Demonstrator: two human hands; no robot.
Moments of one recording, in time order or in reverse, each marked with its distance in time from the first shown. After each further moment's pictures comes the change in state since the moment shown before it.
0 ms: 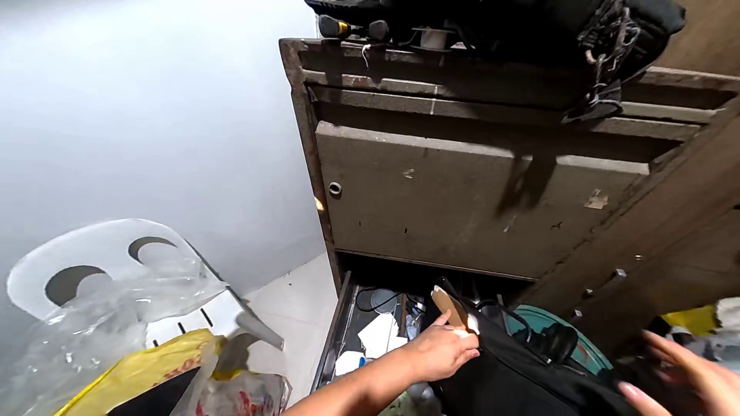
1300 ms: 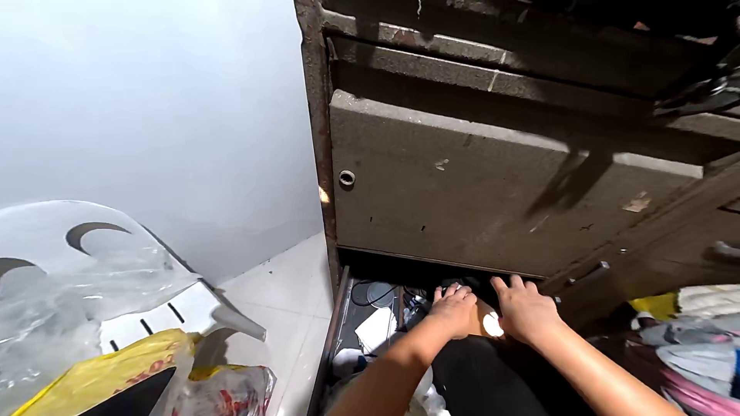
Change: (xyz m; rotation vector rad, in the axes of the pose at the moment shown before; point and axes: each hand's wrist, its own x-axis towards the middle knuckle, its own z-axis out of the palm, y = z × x) left_hand 0.067 -0.039 -0.009 0.050 -0.238 -0.511; right_hand 0.162 -0.060 0.127 -0.683 -0.721 0.379
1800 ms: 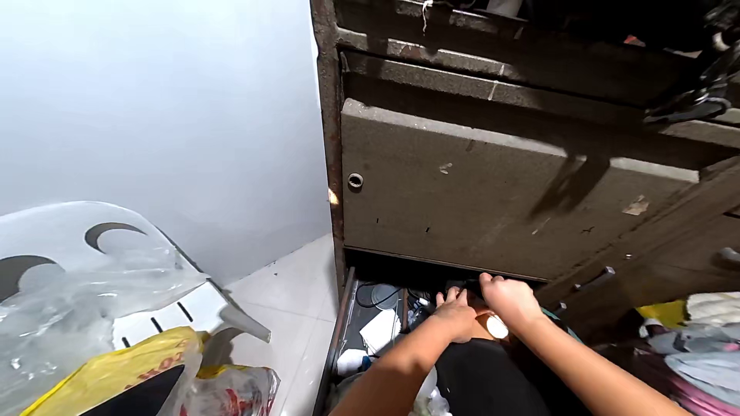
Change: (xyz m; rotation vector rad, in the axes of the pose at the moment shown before) left_hand -0.006 0.003 -0.005 0.058 -0.083 -0.036; right_hand 0.019 -0.018 0.005 -0.134 0.180 -0.126
